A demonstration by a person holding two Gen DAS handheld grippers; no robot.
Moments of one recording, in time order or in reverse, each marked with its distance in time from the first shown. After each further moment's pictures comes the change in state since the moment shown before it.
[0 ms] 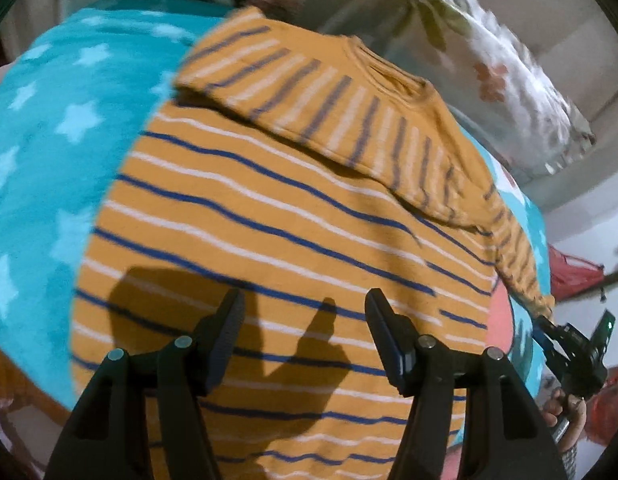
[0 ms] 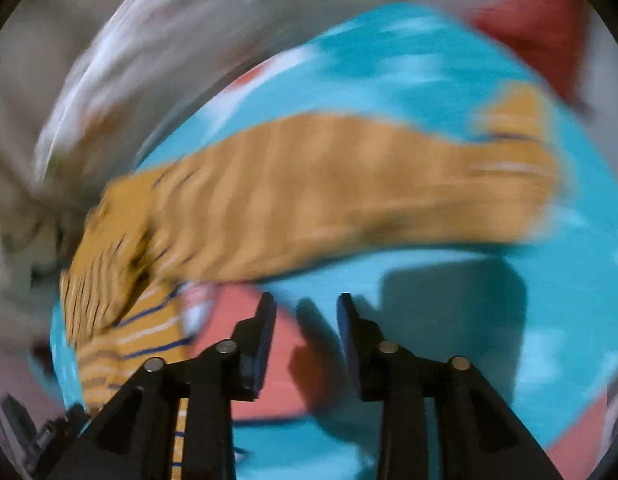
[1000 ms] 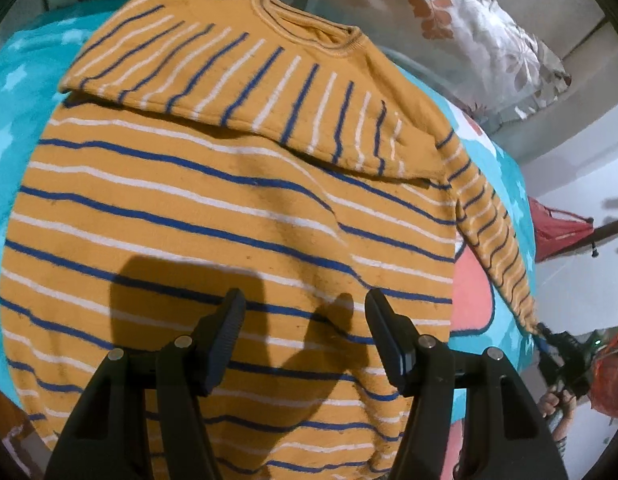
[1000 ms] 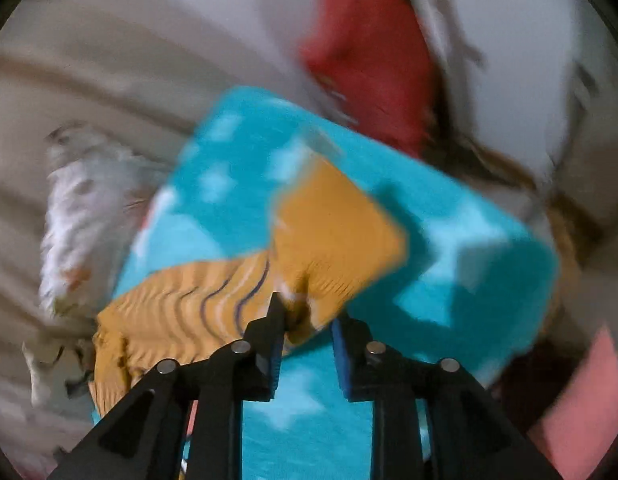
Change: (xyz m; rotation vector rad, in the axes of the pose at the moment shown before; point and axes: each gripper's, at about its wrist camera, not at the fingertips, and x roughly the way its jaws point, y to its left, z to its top) left arm 0.032 -0.066 -0.004 0.119 0.096 -0.057; right arm -0.062 -0.165 0.010 0.373 -0.146 0.041
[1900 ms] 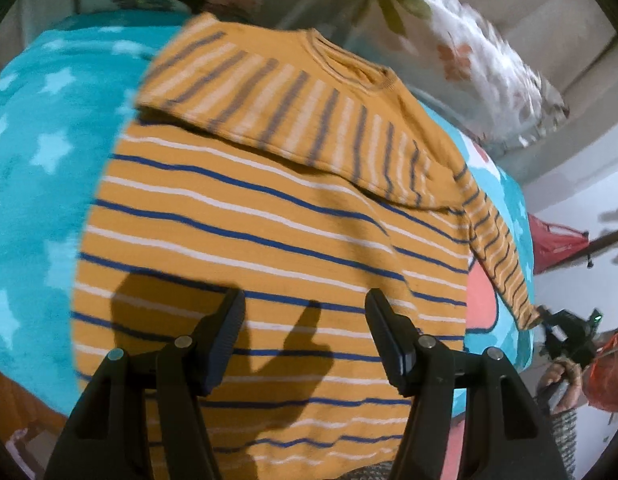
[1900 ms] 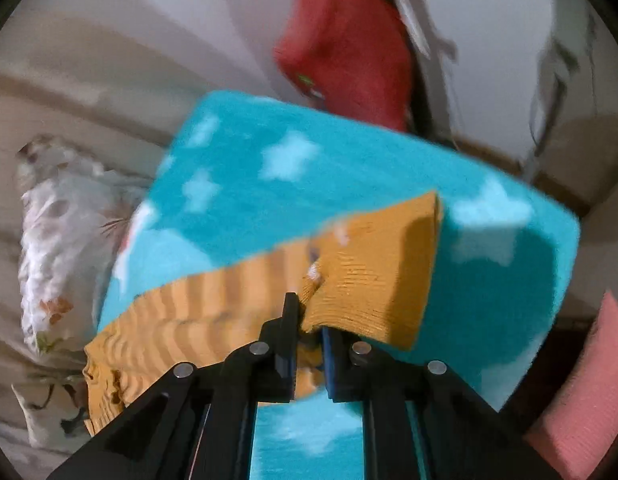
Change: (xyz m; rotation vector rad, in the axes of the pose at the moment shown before) left arm -0.060 0.068 0.003 -0.038 -0.072 0.009; right arm 0.009 0.051 -0.004 -0.001 -0.065 -0.063
